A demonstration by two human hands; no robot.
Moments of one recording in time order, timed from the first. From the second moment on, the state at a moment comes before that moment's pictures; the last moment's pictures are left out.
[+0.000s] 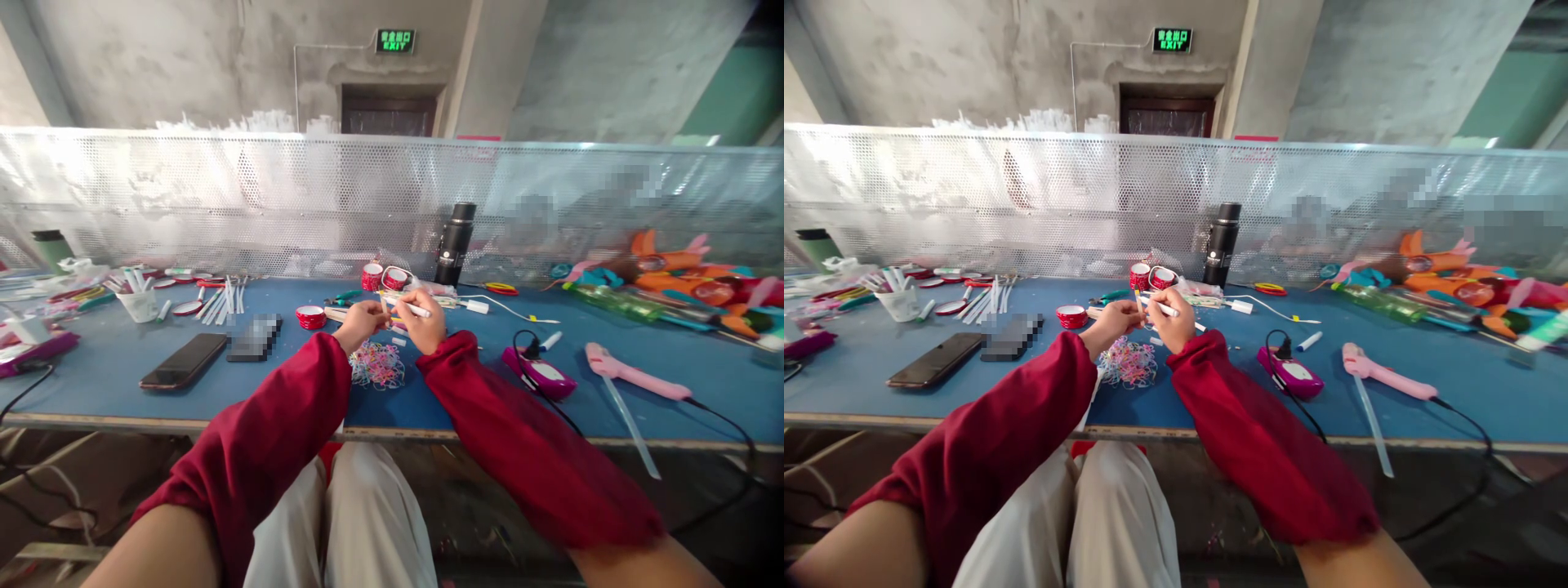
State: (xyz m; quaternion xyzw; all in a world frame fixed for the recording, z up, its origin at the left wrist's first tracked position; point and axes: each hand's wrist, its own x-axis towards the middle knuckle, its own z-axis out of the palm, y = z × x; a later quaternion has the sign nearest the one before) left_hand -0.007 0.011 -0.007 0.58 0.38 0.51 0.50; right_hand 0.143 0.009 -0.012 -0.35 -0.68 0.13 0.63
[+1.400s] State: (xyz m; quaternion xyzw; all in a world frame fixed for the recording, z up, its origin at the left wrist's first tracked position) left_hand -0.008 0.007 -0.004 0.58 0.38 0.52 0.50; right_hand 0.144 0.010 -0.013 -0.35 -0.68 0.12 0.63
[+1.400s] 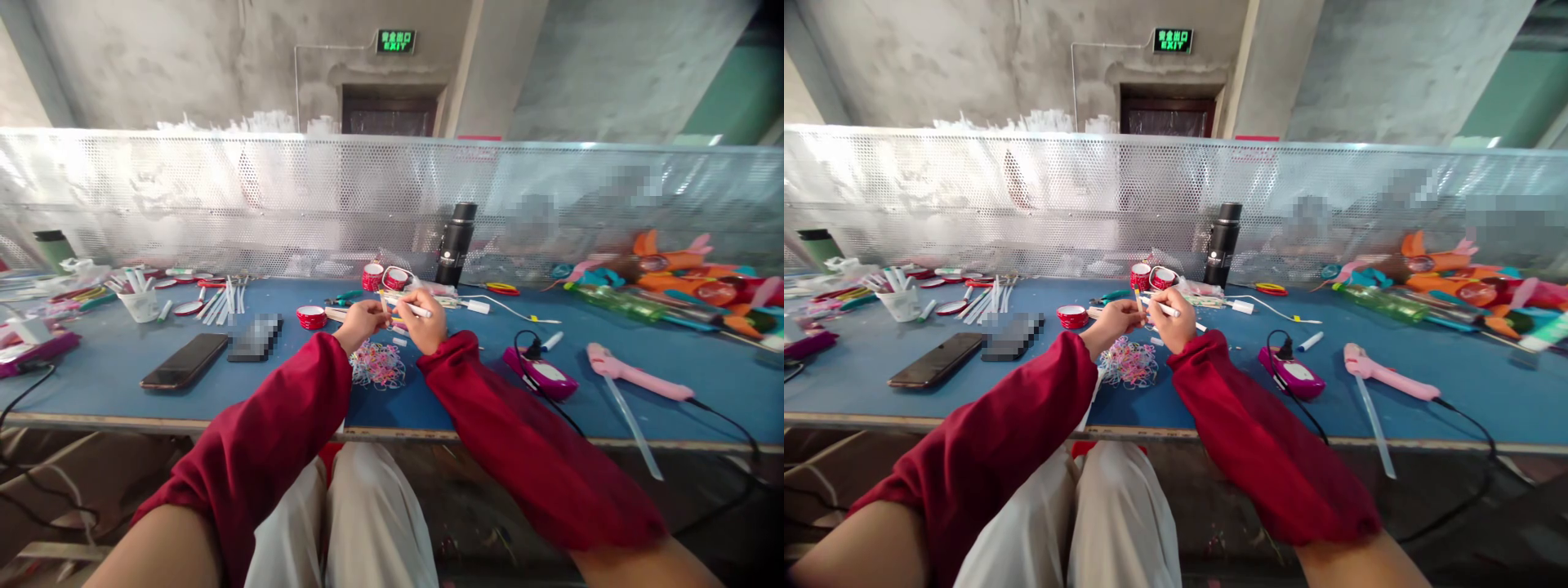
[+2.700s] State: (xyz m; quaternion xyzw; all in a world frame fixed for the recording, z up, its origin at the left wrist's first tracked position) left_hand -0.007 0.013 -0.008 0.59 0.37 0.52 0.49; right_hand 0.144 0.011 -0.014 -0.35 -0.69 0.11 0.62
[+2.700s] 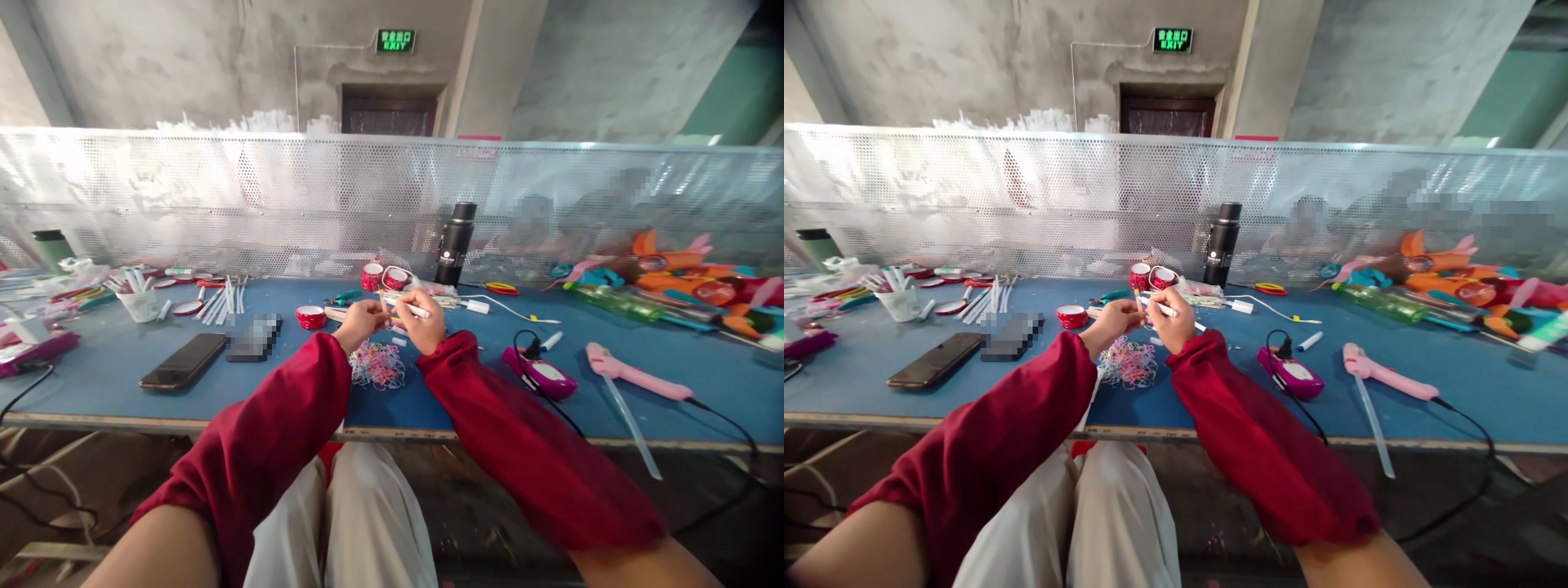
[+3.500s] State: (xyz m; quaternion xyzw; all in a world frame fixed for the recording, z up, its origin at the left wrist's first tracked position) left_hand -0.006 0.008 -0.004 0.58 0.38 0.52 0.50; right_hand 0.144 0.011 -0.013 -0.37 -0.68 0.10 0.63
